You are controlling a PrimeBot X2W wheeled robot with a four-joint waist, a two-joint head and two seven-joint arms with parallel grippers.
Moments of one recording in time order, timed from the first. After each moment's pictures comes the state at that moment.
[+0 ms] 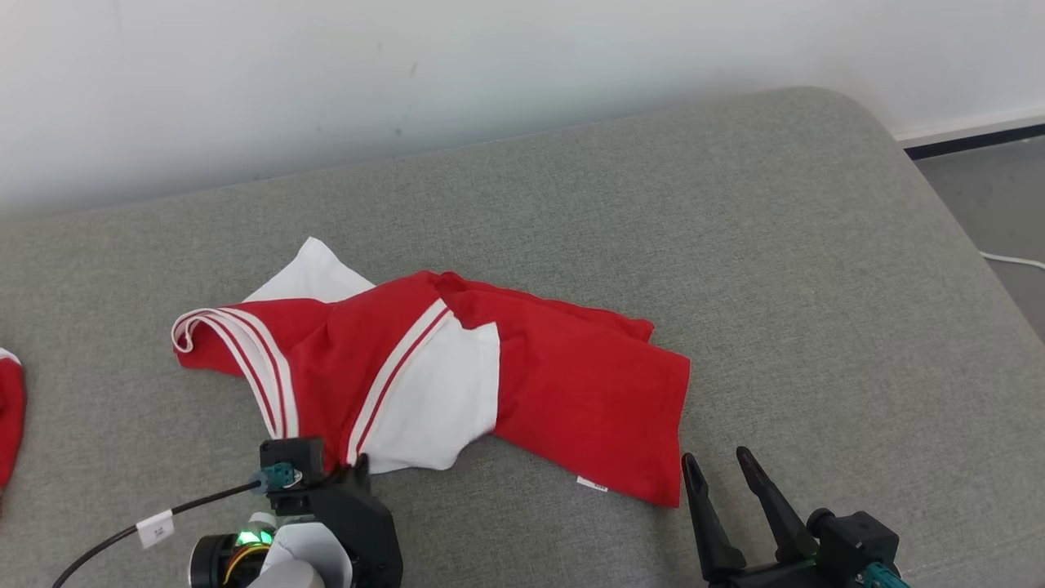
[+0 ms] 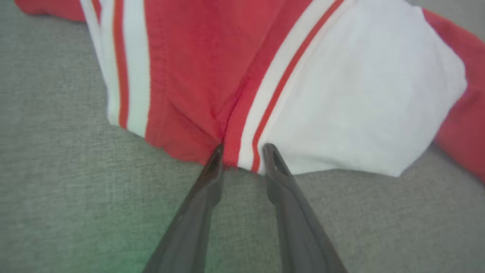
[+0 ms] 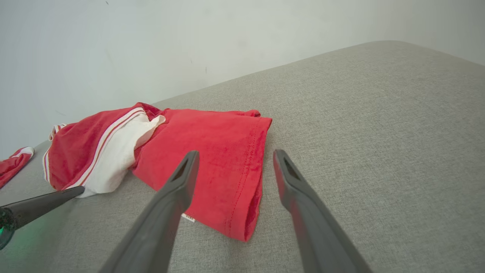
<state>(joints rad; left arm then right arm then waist) -0.47 0.30 -0.79 0.59 -0.92 0.30 0.04 -0.04 -0.05 0.22 0.27 0.31 0.13 -0.25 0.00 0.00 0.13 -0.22</state>
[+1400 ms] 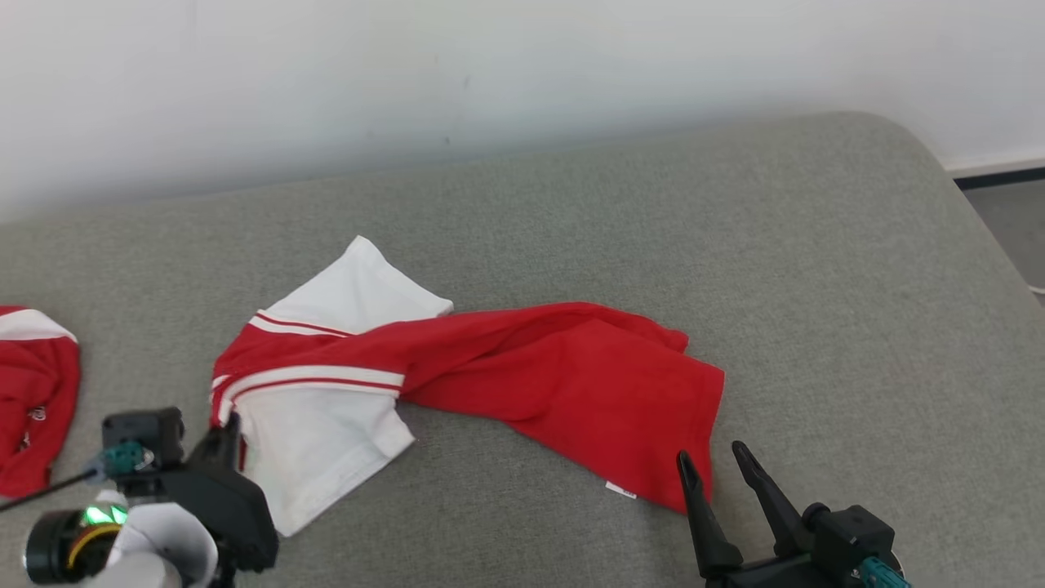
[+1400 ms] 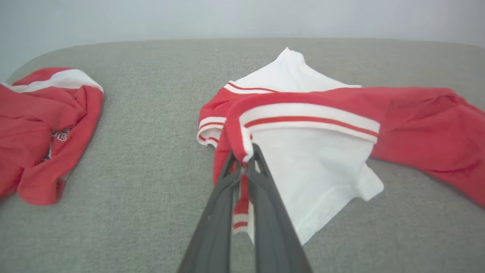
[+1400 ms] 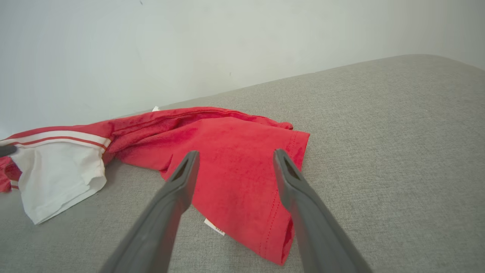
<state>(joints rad) -0.35 0.66 -0.68 0.08 -0.91 0.43 0.09 -0.03 -0.05 0.22 0.24 0.28 0.13 -0.22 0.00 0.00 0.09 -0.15</state>
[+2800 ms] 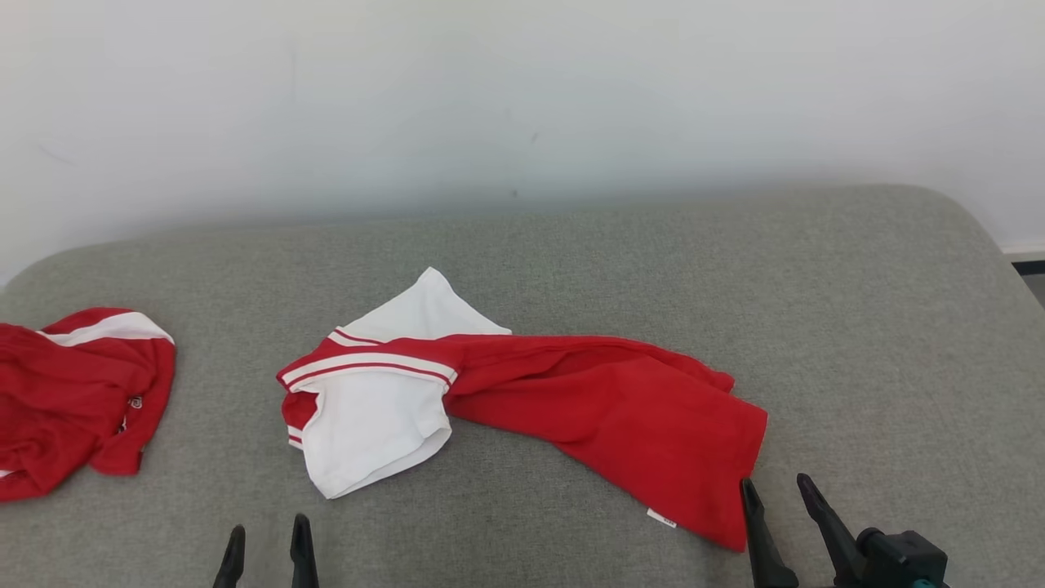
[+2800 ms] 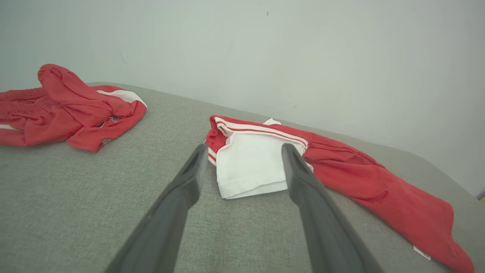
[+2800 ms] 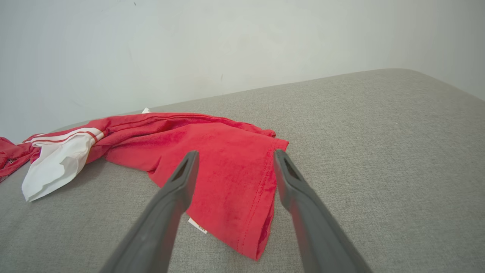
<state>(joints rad) 0.16 0.08 -0.08 0.03 -0.38 -0.02 -0.26 0.04 -0.05 0.09 0.21 0.23 0.13 -0.17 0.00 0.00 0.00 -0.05</state>
